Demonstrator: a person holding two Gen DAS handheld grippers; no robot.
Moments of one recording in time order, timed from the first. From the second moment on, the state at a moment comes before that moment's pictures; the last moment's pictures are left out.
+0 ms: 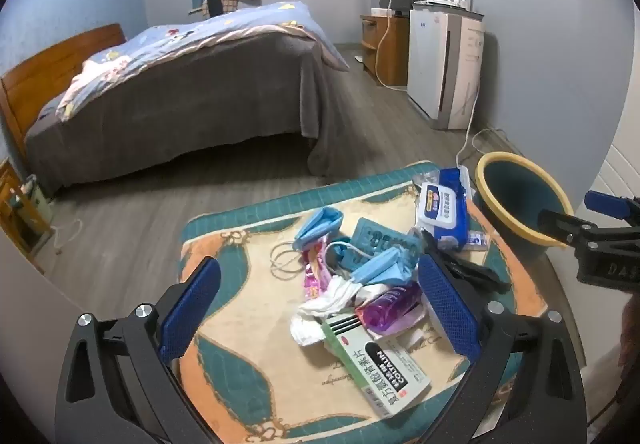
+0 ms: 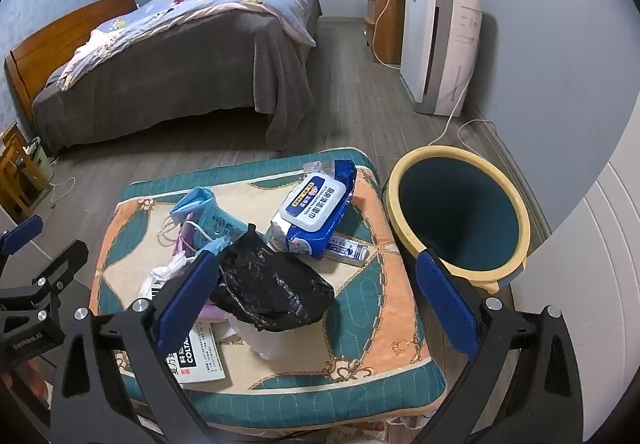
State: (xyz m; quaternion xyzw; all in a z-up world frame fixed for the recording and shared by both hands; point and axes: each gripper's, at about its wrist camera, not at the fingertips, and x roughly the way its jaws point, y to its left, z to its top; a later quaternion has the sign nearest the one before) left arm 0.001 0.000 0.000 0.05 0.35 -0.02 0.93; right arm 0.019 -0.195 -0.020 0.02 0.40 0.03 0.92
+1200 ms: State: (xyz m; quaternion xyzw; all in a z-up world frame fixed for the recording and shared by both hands) left arm 0.002 0.001 -0.005 0.05 0.35 -0.02 0.93; right arm 0.018 -0.198 -0.026 0.03 0.40 0.03 0.92
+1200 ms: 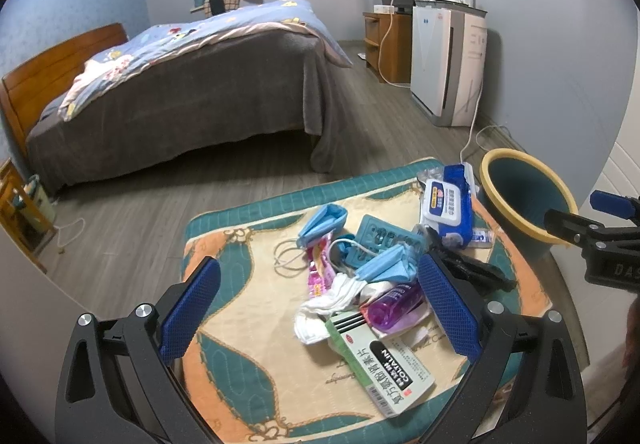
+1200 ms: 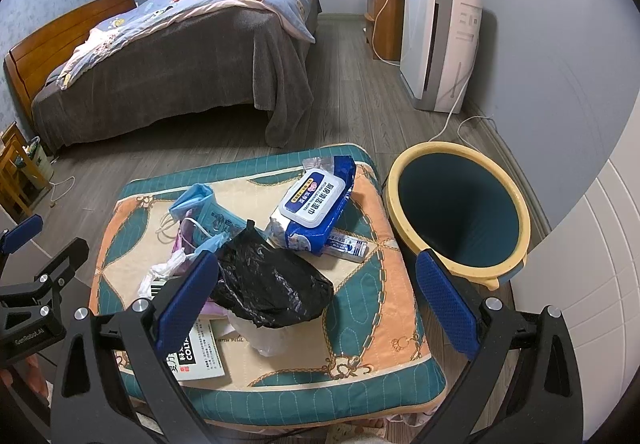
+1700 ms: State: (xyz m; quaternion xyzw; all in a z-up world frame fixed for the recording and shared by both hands) left arm 0.002 0.000 -0.005 0.05 0.36 -0.02 0.93; right arm 0.018 -0.197 -0.028 0.03 0.40 0.03 0.92
